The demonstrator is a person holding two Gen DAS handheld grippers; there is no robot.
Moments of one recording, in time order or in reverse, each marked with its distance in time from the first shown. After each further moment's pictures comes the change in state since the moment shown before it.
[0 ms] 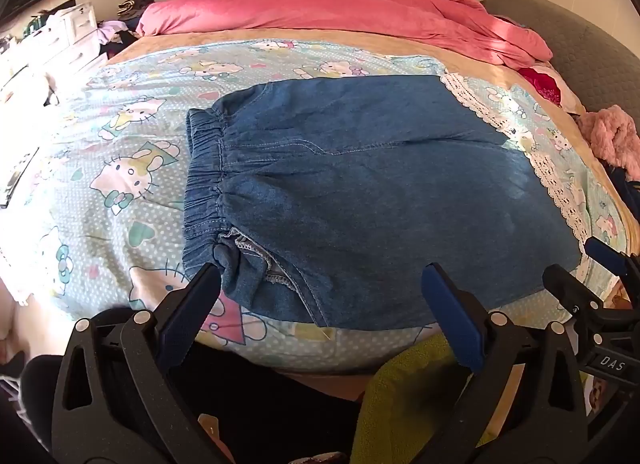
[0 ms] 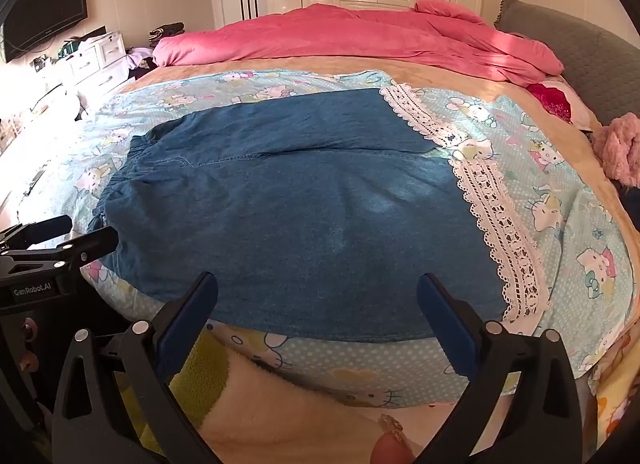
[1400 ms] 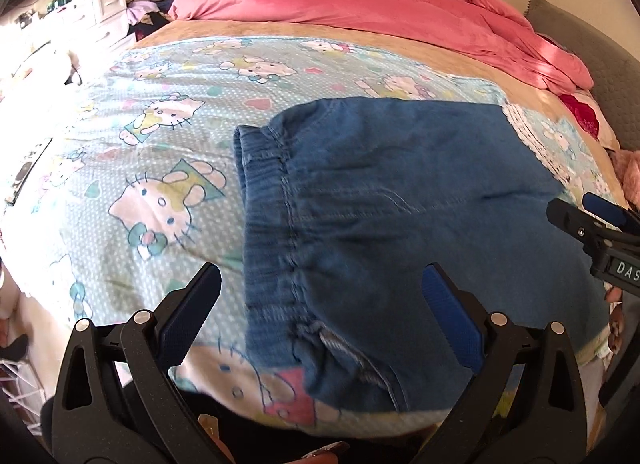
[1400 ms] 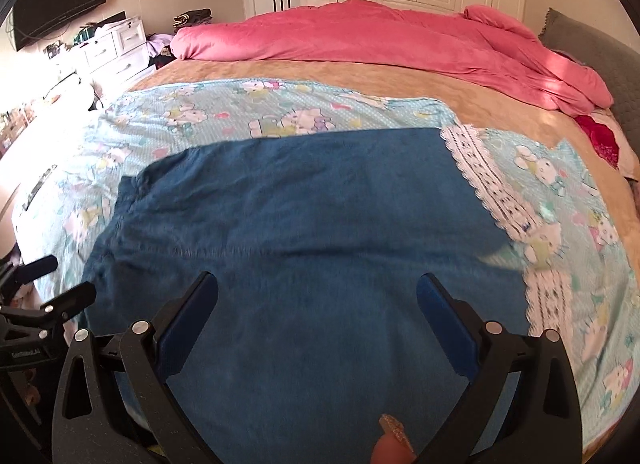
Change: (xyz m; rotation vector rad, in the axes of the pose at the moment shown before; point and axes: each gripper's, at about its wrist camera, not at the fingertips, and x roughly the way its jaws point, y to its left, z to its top) left arm 0.039 0.063 0.055 -0.104 0.024 0.069; right arm 0.095 0.024 0.118 -0.088 0.059 0.086
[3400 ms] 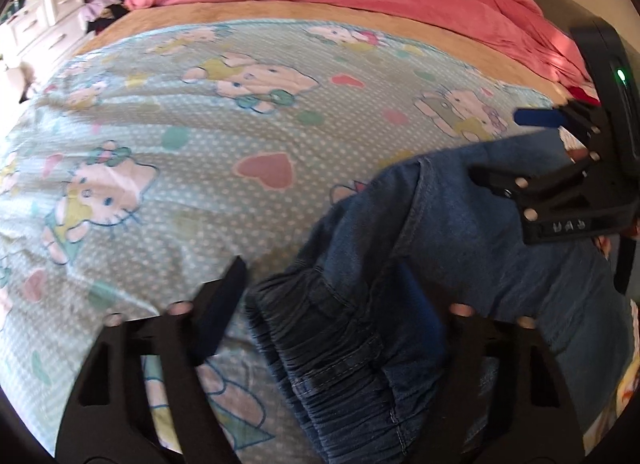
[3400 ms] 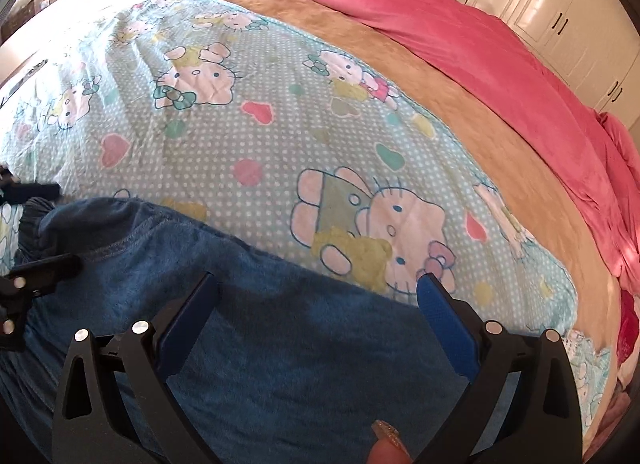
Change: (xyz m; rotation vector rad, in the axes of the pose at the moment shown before) left arm 0.136 0.056 0.108 0.078 0.084 -0.098; right arm 0.198 0.085 0.149 -0.500 0.142 0.048
